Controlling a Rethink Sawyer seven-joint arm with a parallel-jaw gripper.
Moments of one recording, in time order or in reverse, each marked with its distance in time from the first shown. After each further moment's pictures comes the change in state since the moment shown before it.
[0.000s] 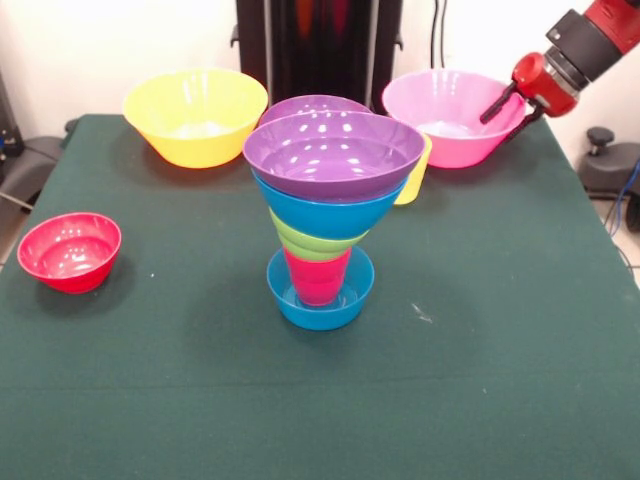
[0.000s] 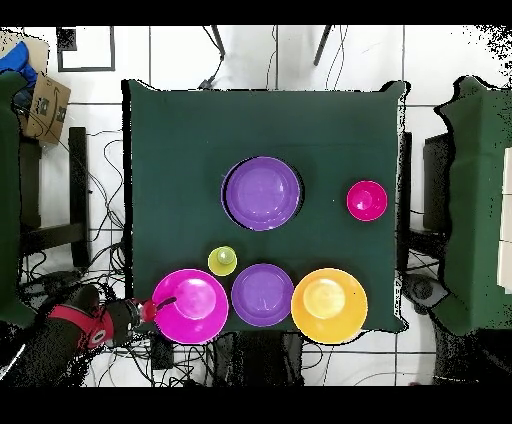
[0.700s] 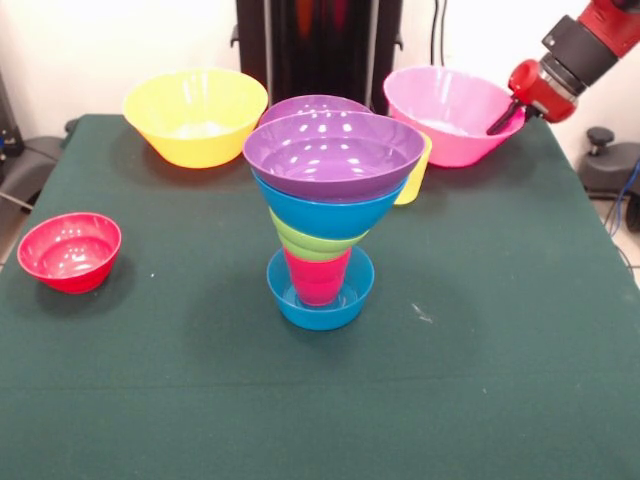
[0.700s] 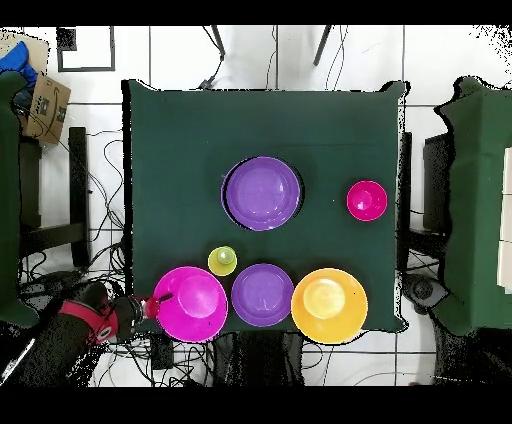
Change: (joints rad) arm -0.040 -0.013 0.012 0.025 0.031 -0.067 0.000
